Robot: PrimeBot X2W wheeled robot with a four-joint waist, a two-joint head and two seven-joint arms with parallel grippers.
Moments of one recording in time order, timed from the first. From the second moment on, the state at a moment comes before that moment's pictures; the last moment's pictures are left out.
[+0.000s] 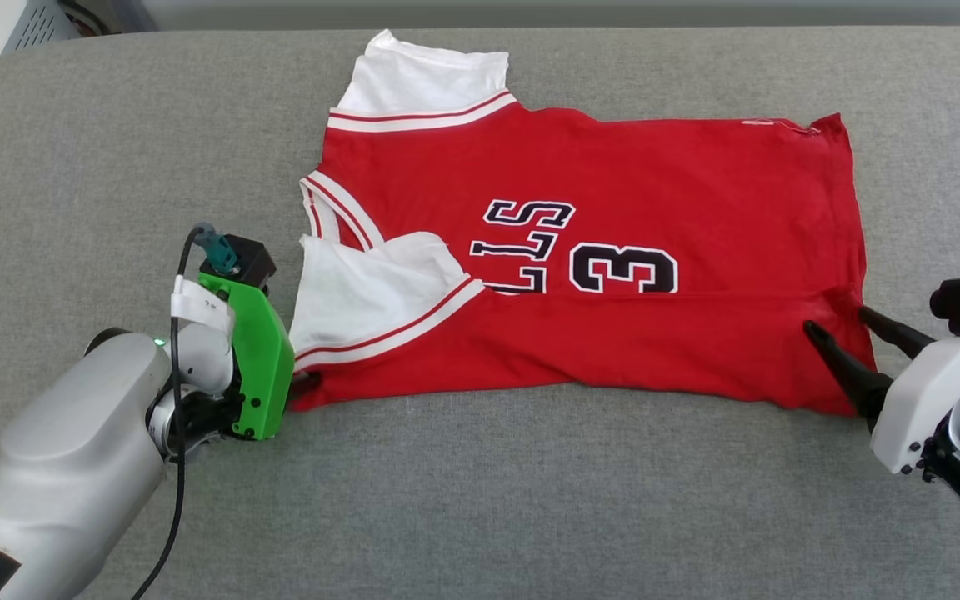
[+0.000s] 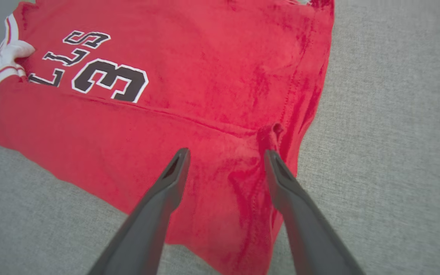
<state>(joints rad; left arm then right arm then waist) -0.78 0.59 -0.96 0.53 -1.08 -0.13 0.62 -0.32 -0.57 0.36 0.20 0.72 0.13 0.23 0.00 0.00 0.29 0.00</state>
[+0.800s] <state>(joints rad) -0.74 0.64 -1.00 0.39 -1.05 -0.13 0.35 -0.35 -0.68 0.37 0.18 0.75 0.13 0.66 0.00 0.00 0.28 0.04</state>
